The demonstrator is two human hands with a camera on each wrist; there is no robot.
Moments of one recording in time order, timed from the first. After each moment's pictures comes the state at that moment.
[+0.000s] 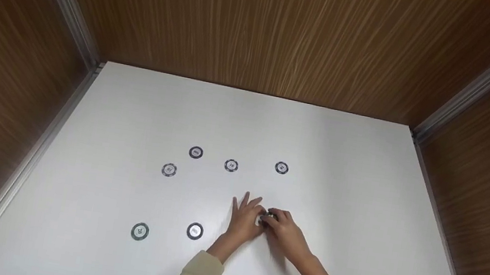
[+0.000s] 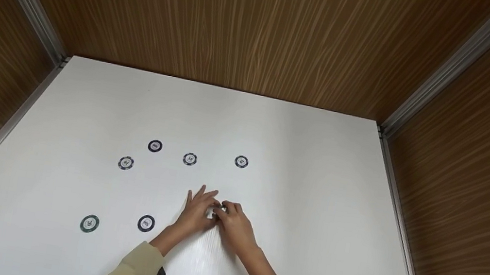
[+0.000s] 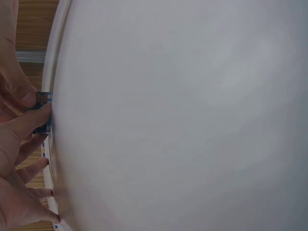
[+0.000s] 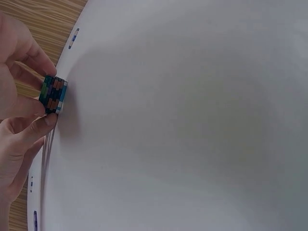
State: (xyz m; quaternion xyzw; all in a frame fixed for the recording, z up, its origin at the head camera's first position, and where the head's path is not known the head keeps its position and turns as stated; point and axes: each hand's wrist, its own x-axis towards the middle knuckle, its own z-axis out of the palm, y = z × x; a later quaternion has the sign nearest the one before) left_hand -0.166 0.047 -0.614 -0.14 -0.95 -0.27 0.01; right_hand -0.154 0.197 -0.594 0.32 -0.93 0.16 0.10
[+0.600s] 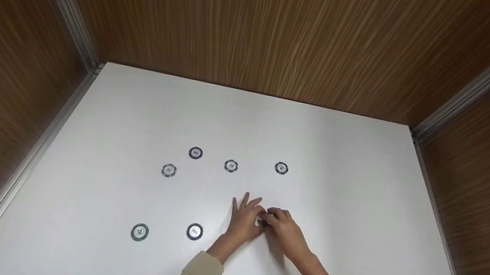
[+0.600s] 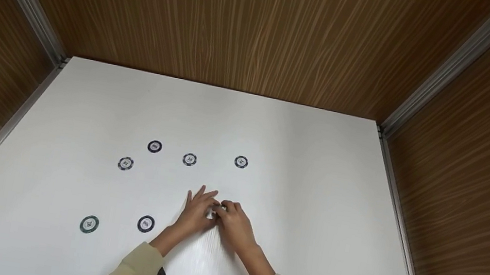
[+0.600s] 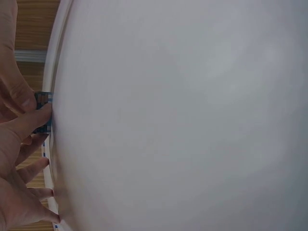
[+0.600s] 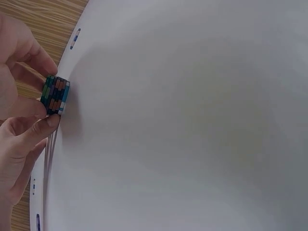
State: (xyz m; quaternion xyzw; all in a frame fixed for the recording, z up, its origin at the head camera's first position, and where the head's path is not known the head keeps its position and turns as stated) left_hand -0.166 0.046 -0.615 -0.14 -0.95 -0.26 0.04; right_hand -0.158 0.196 -0.597 0.32 -0.93 0.17 0.10
